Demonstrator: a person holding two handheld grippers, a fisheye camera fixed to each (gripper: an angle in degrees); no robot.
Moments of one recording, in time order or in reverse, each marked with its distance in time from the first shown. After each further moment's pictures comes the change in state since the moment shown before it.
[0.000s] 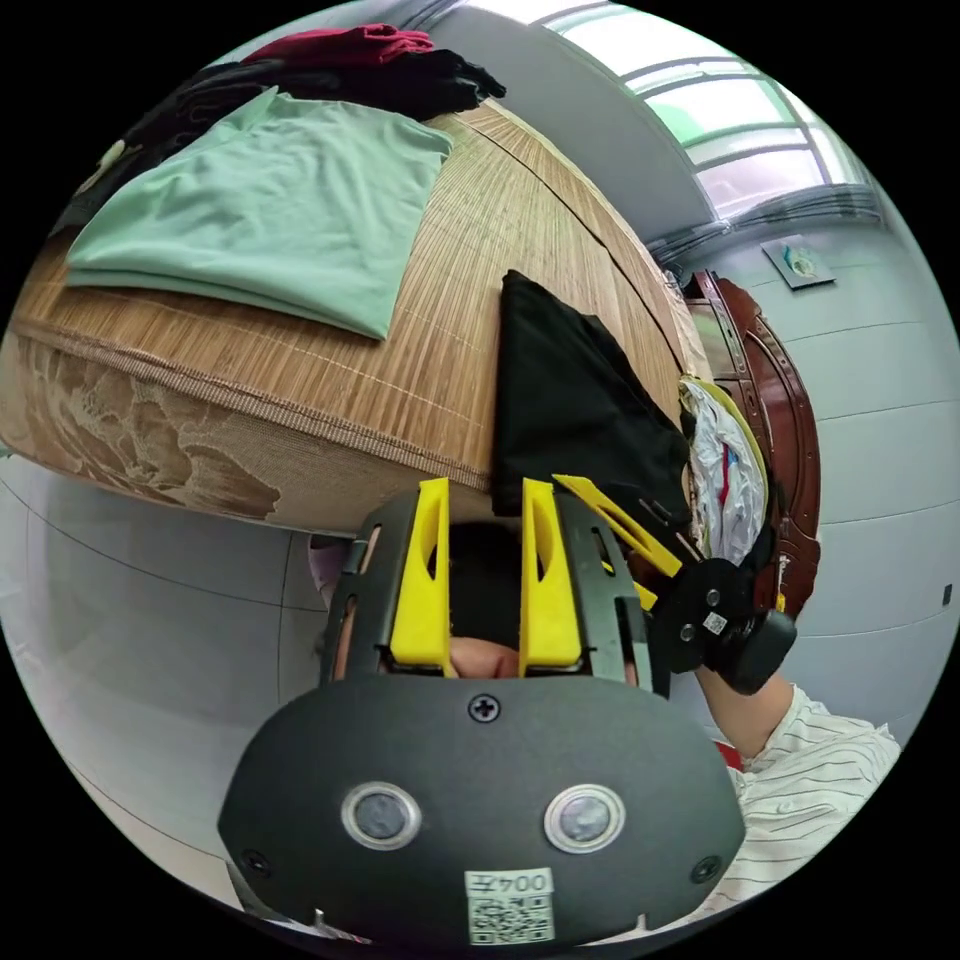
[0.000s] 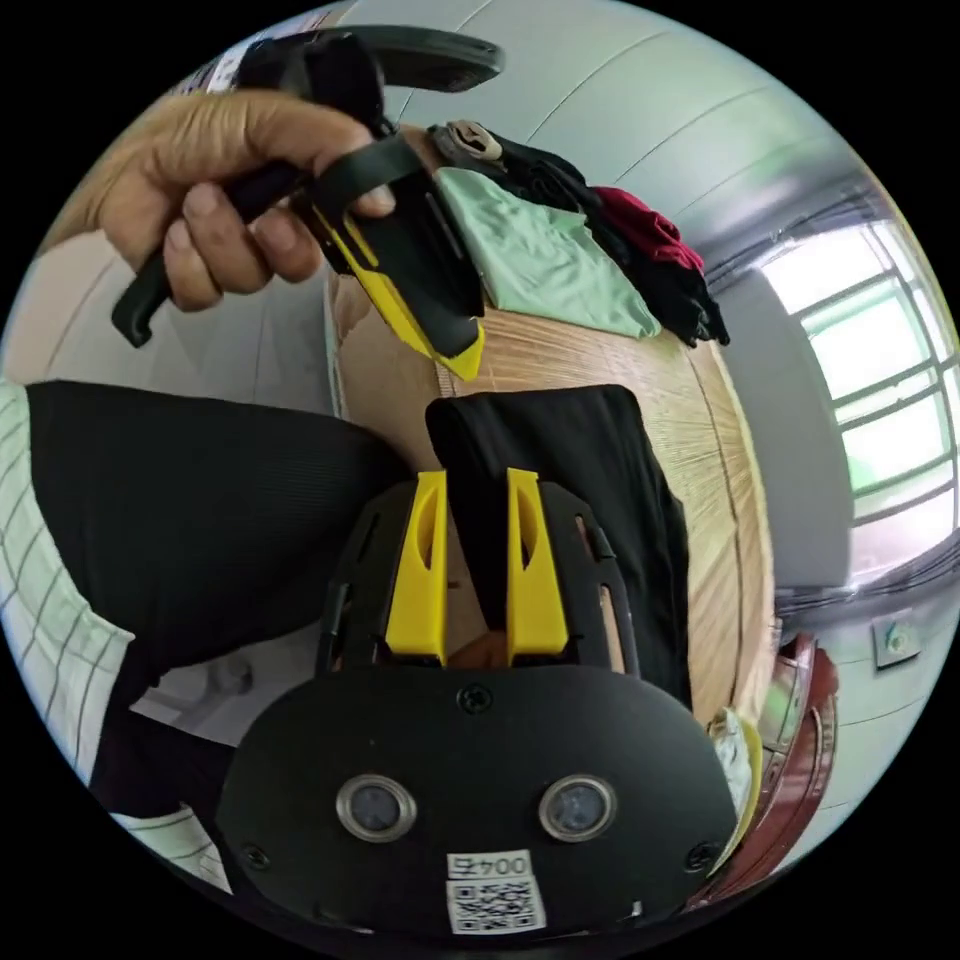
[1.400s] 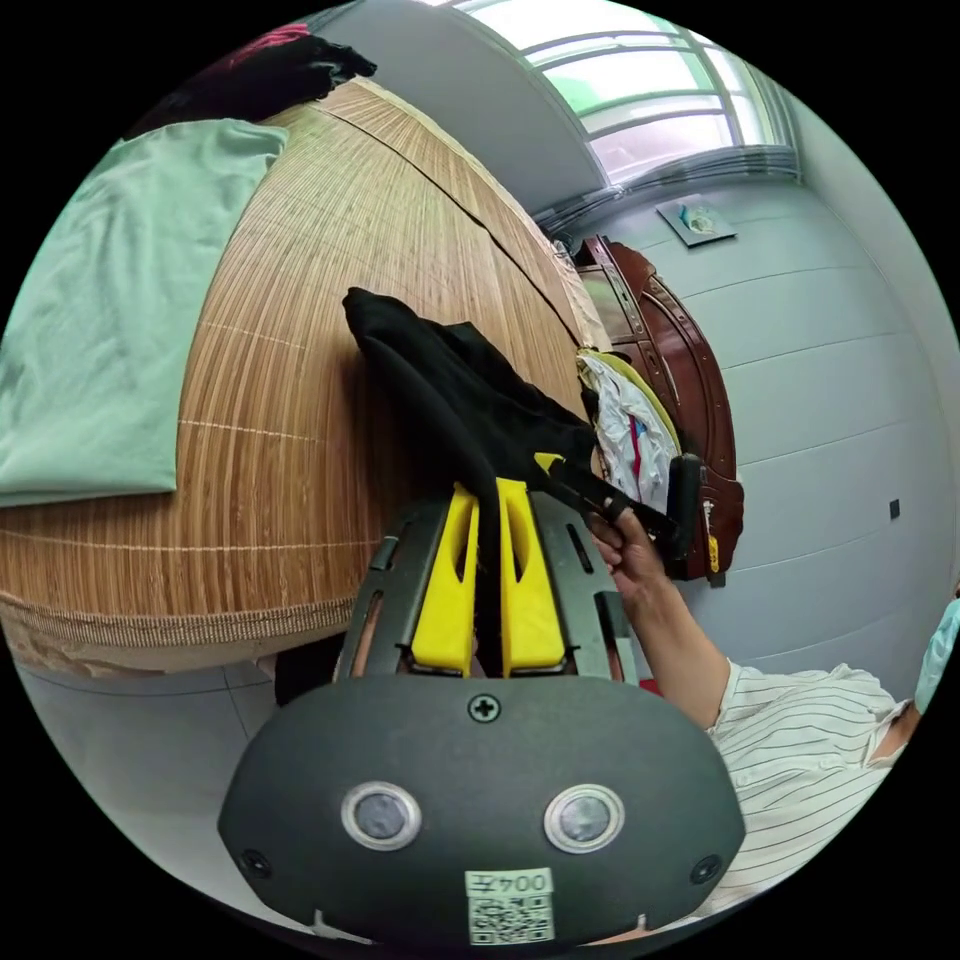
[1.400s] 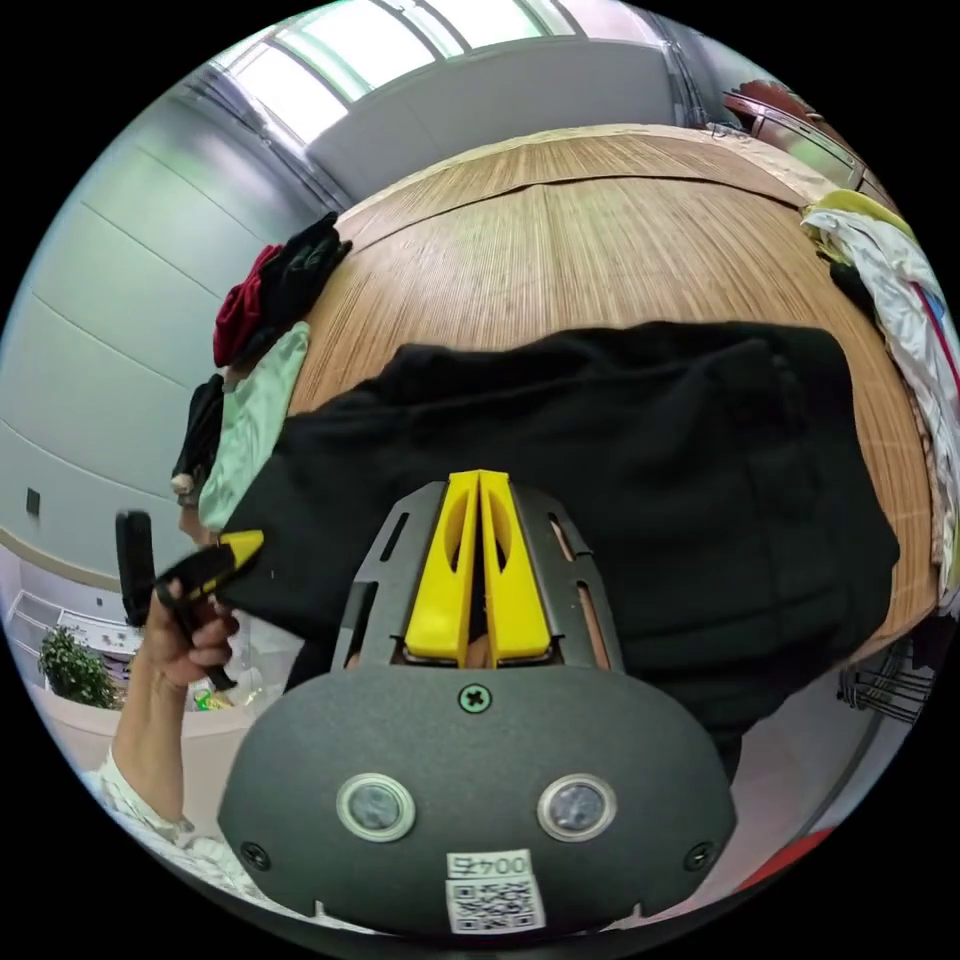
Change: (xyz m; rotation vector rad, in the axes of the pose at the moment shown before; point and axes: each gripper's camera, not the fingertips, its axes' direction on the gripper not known) left arm 0.075 -0.042 0.076 -0.045 0.234 0.230; right arm 0.321 0.215 0.051 -0.022 -0.413 1.328
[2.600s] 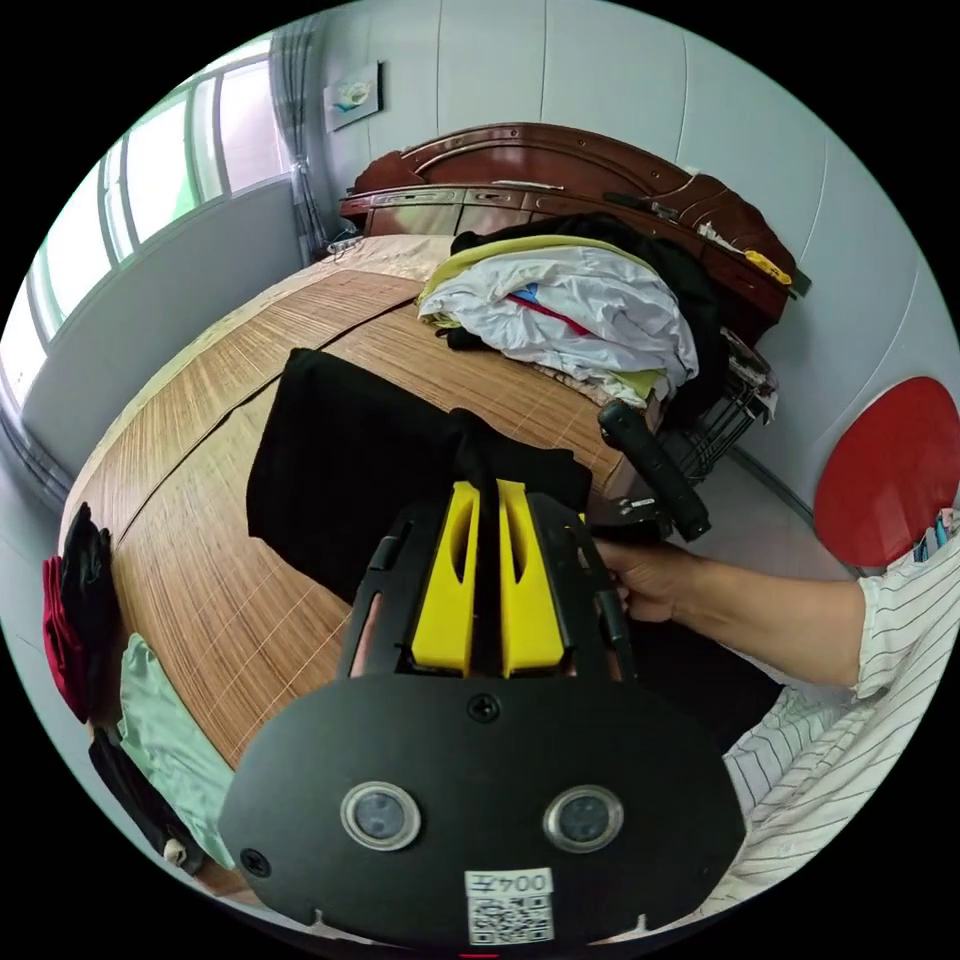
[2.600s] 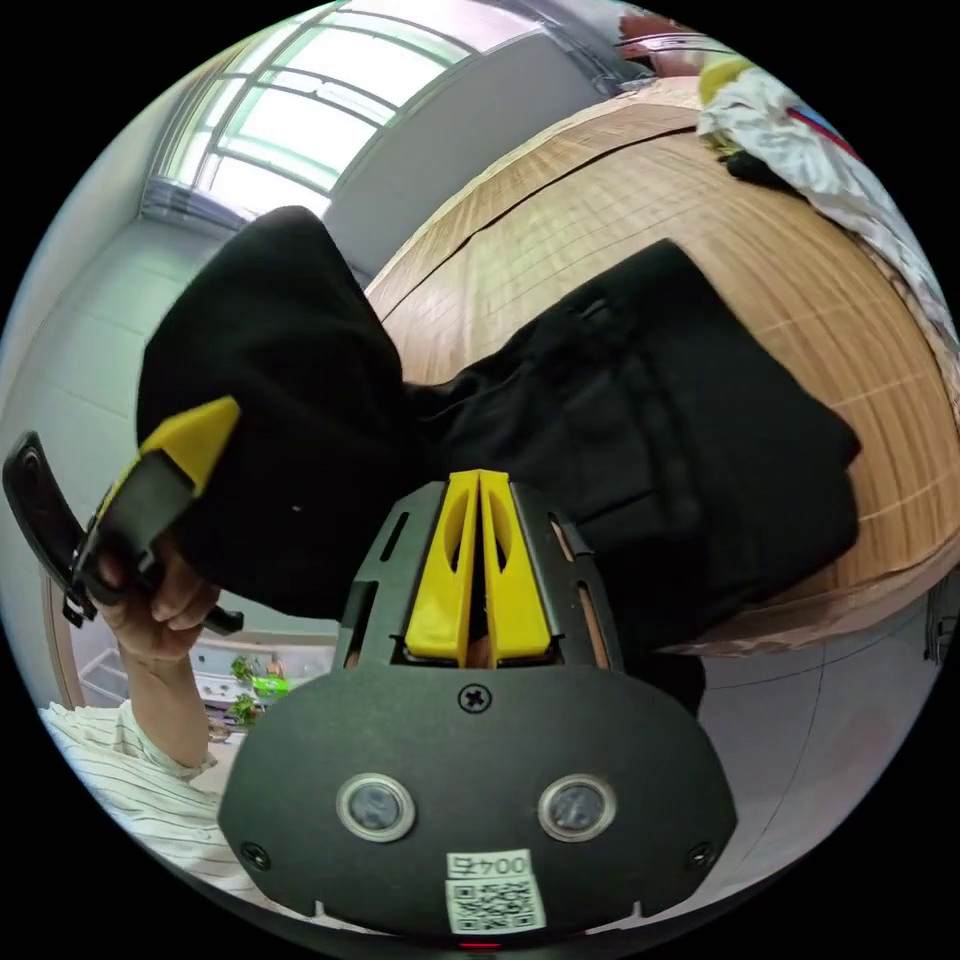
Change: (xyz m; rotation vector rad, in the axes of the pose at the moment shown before) left arm 0.393 0.080 0.365 -0.174 -0.436 0.928; right arm 0.135 0.004 -0.149 0.110 -0.306 0.186
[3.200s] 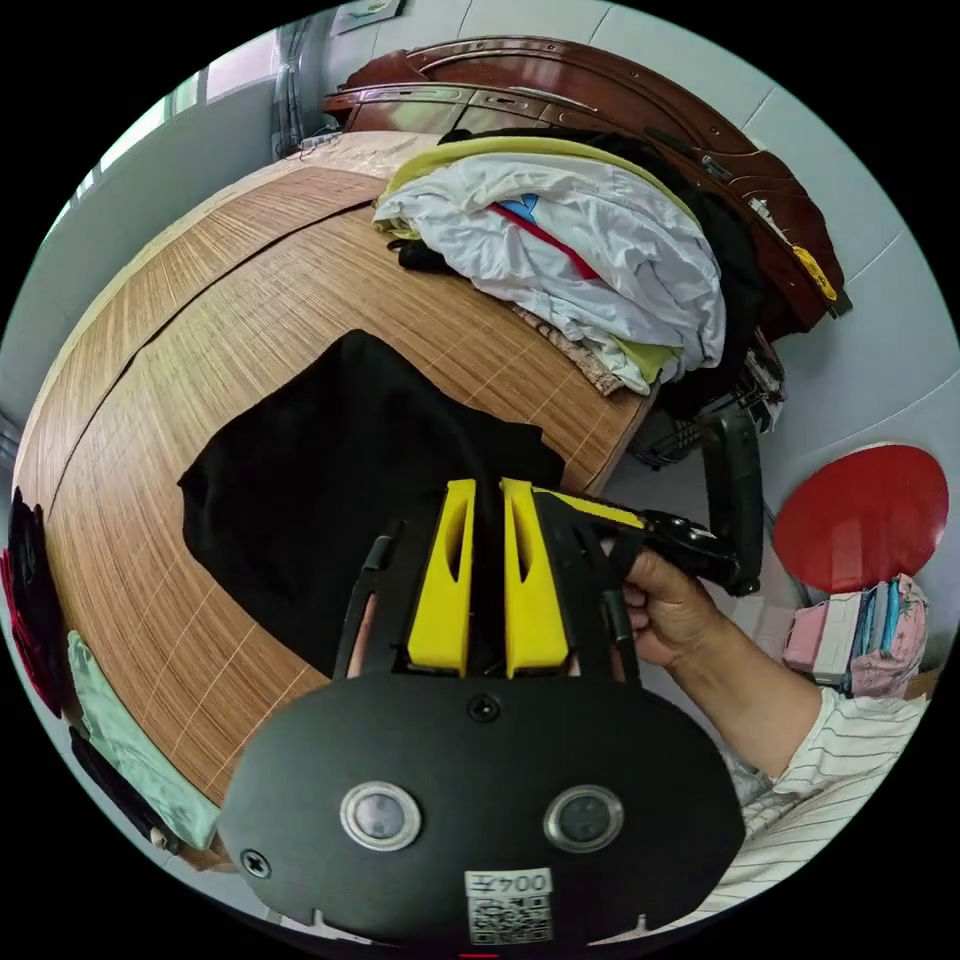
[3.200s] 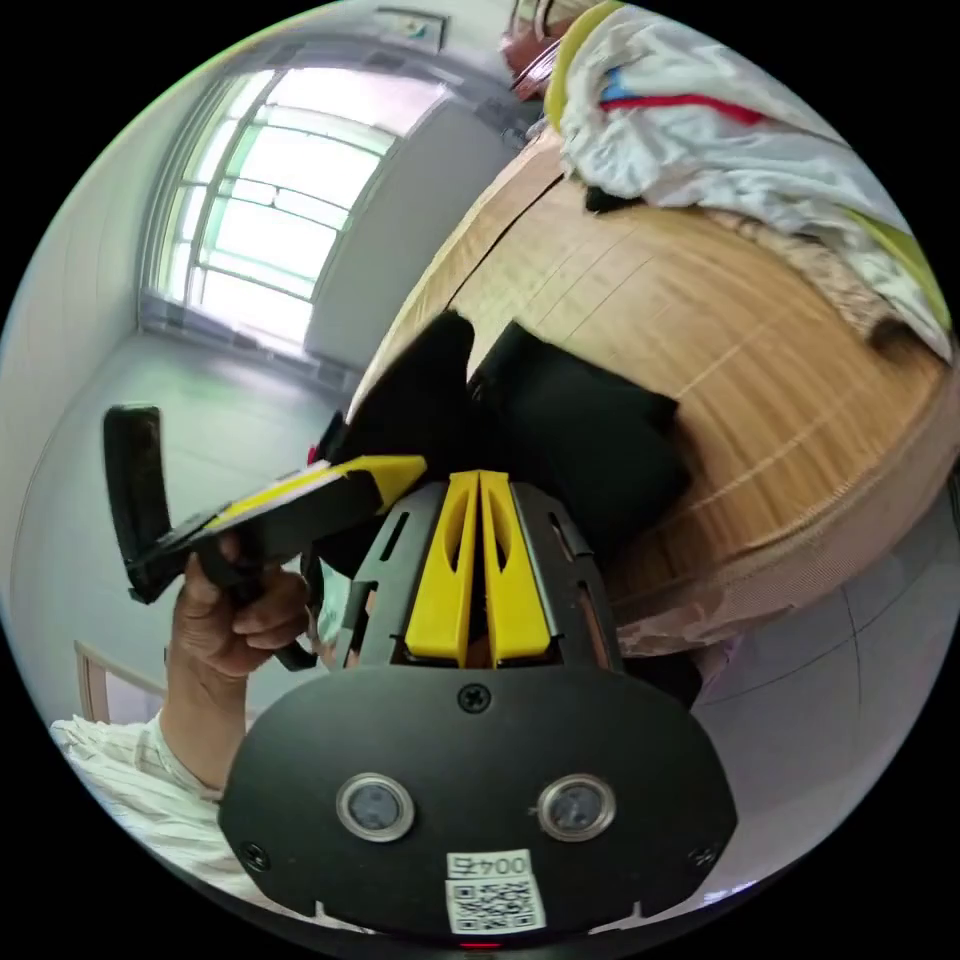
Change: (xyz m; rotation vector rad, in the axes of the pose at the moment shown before) left arm 0.046 -0.083 0.153 -0.253 0.185 -0.132; right arm 0.041 0.021 -0.068 0.227 -0.090 0.188
